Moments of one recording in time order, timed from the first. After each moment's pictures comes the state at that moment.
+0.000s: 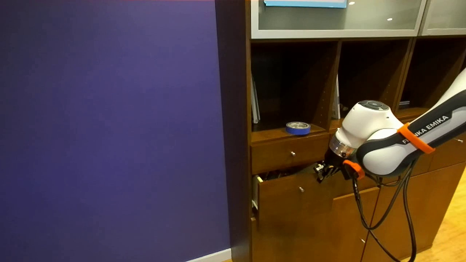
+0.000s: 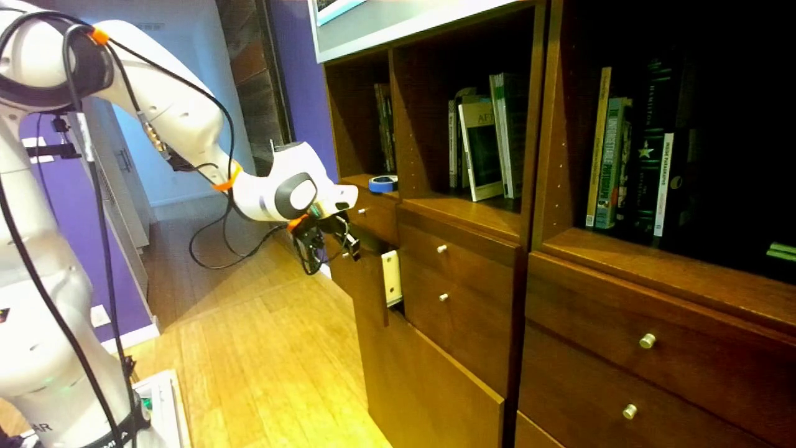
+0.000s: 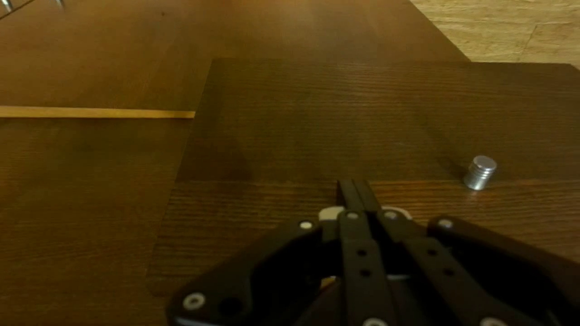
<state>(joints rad) 0.00 0.04 0.21 -2.43 -0.23 2.88 0.43</state>
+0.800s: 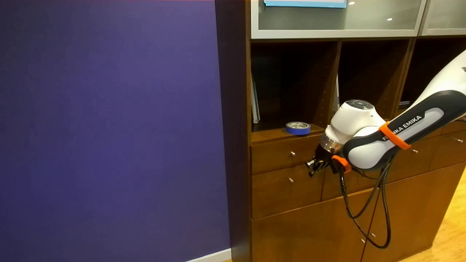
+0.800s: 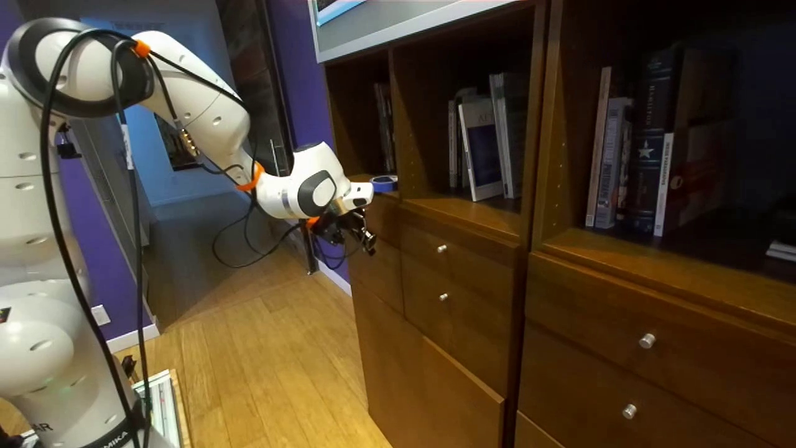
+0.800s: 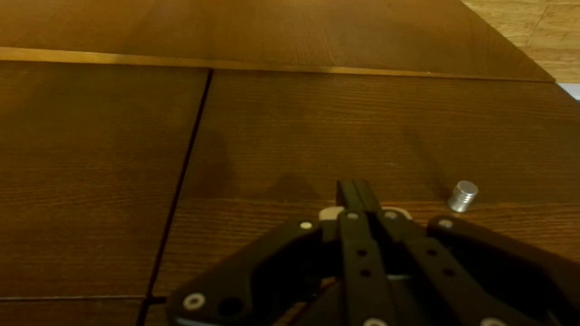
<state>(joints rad) 0.00 0.16 0.18 -2.29 -0.28 2.87 0.42</state>
